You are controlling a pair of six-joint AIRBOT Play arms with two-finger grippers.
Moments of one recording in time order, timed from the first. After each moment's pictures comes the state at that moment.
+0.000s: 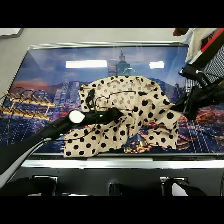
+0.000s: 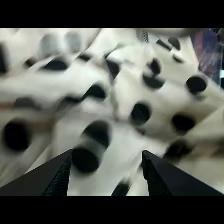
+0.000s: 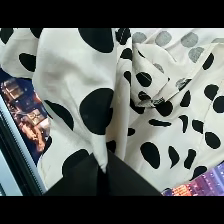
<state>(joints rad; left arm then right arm) -0.68 -1.46 1.05 0.51 -0.42 -1.55 -0.25 -1.15 1.37 -1.01 1.65 0.32</state>
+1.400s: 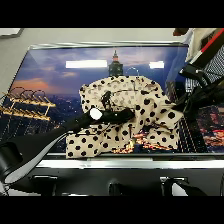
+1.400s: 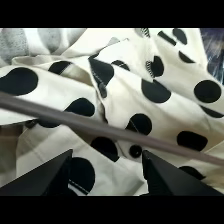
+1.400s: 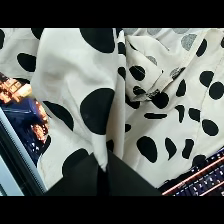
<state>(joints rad) -0.75 -1.69 1.24 0.45 -0.43 -1.58 -0.25 -1.15 1.37 -1.05 1.63 0.38</state>
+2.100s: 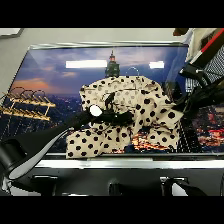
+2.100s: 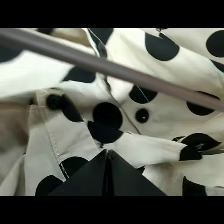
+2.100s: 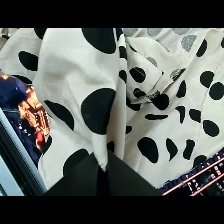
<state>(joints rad) -0.71 -1.73 1.29 0.47 -0.65 -1.53 -0.25 -1.15 1.37 -1.05 1.63 0.38</state>
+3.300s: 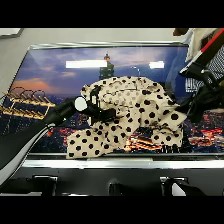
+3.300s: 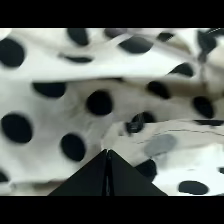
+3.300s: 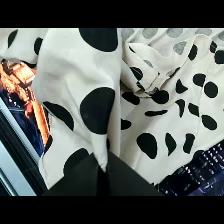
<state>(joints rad) -0.61 -1.54 1.29 1.05 -0.93 -1.93 -0.25 -1.06 1.37 -1.08 1.66 0.43</state>
